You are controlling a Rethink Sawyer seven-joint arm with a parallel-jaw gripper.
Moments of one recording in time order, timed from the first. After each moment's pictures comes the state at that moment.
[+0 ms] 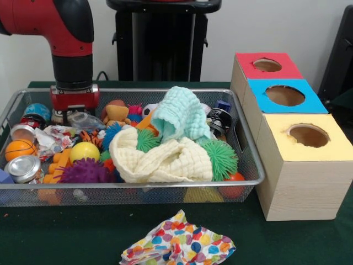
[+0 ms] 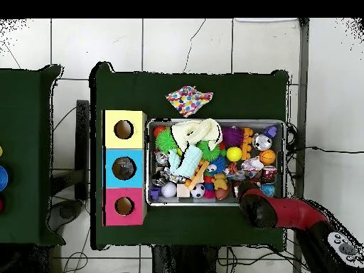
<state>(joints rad) -0.90 -0.44 0.26 1.77 -0.80 0.12 1.47</state>
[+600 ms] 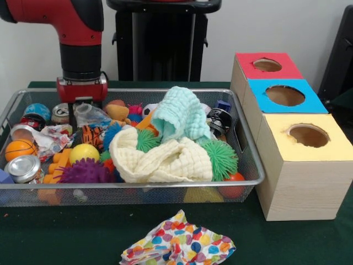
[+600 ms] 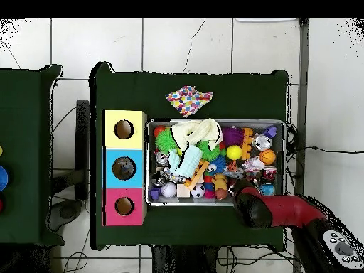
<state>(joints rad) -0.84 -0.53 0.26 1.81 -0.81 0.12 1.47</state>
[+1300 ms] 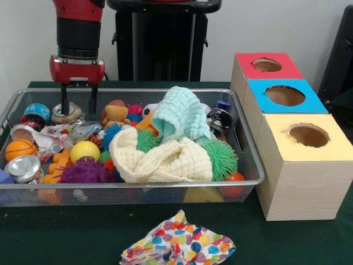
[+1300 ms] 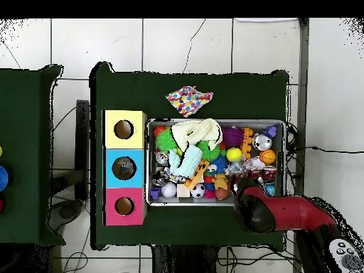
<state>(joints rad) -0.81 -0.66 0.26 1.86 -0.81 0.12 1.47</state>
